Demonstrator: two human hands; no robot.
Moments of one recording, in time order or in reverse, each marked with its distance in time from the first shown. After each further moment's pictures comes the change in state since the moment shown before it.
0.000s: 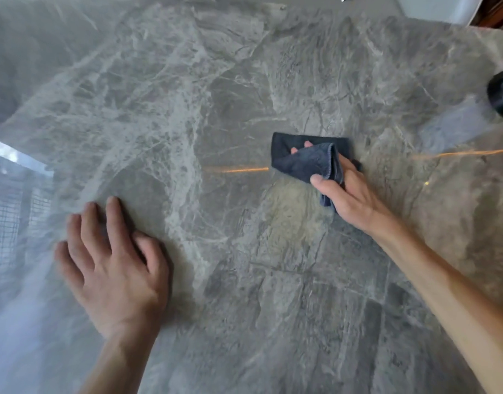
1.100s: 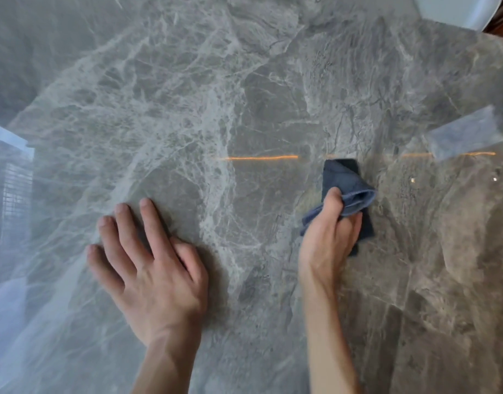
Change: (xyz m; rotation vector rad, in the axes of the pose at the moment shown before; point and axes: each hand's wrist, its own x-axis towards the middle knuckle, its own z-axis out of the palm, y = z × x) left_hand 0.004 -0.003 0.000 0.085 -0.097 0.013; right_hand -0.012 -0.088 0.110 0.483 0.882 0.741
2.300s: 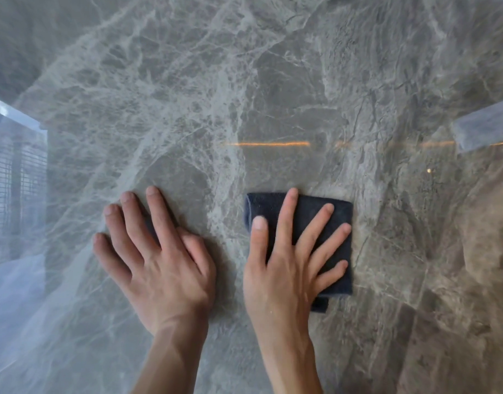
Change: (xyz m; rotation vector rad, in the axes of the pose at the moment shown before) left_hand 0.001 0.001 0.002 0.017 -0.015 -0.010; right_hand -0.089 0.010 0.008 -0.868 -0.303 -0.263
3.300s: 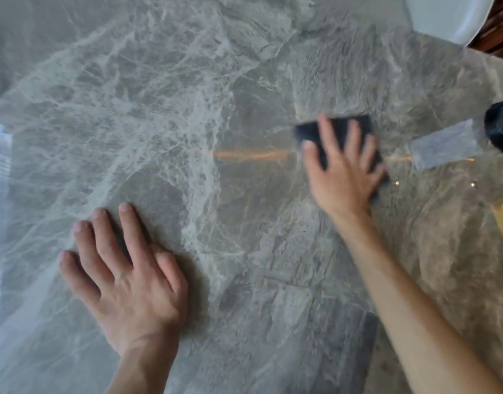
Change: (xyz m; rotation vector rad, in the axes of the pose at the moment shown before) left_hand 0.000 0.002 -0.004 -0.067 -0.033 -0.013; right_hand 0.195 0.039 -0.064 -0.271 0.170 -0.271
